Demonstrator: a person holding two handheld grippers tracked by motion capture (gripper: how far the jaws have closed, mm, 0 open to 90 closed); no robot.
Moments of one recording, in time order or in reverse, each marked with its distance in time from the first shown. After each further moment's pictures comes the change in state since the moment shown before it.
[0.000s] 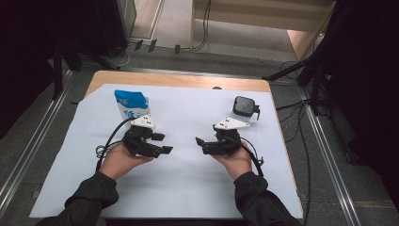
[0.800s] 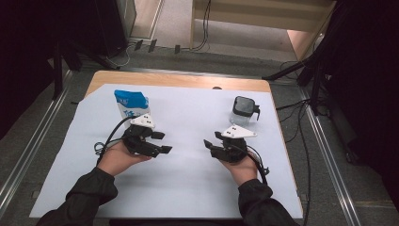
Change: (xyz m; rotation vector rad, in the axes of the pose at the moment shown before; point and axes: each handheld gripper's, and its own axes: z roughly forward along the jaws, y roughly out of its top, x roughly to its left) left arm 0.004 0.004 -0.001 0.003 -0.007 0.054; right arm -0.002 -0.022 -0.016 -0.031 -0.042 0.006
